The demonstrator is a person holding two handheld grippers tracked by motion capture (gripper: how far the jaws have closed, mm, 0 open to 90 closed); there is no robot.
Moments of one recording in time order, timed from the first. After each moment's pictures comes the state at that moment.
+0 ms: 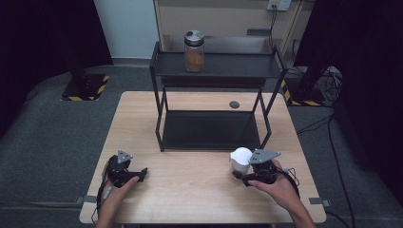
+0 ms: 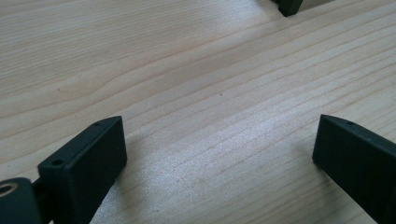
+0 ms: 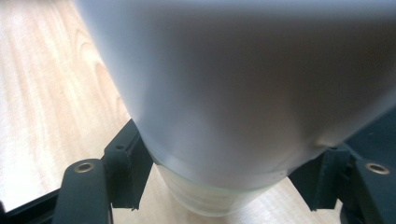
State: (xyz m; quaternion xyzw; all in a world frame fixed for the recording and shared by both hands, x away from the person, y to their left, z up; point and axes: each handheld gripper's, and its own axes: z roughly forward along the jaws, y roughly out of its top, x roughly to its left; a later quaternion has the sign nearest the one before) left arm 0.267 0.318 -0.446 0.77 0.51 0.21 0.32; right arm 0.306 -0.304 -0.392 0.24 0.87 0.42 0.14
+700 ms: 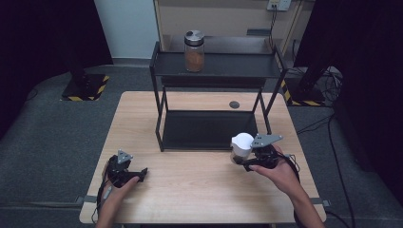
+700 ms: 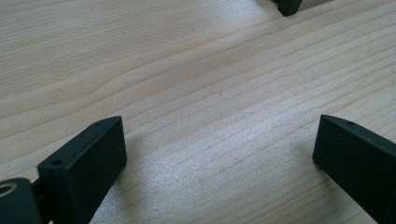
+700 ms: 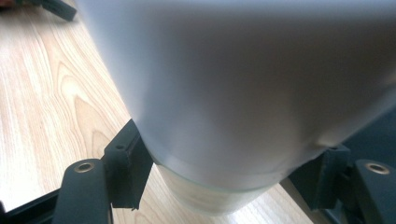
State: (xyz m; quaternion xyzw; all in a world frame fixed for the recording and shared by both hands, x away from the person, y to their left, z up) left arm 0.266 0.318 -0.446 0.77 0.51 0.21 0.32; right arm 0.337 -0.305 -0.368 0.24 0.86 0.43 0.14
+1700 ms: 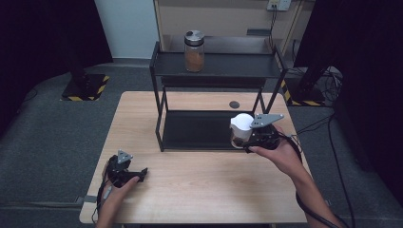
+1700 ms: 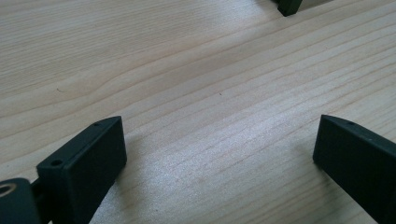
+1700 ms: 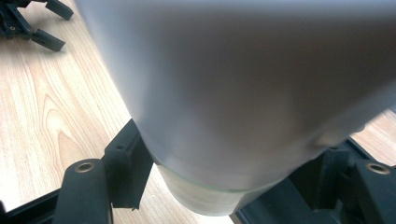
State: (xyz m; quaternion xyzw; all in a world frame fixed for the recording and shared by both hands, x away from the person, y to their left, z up) left arm 0.267 0.318 -0.446 0.77 0.51 0.21 0.32; right arm 0.360 -0.294 -0.309 0.22 0.86 0.42 0.17
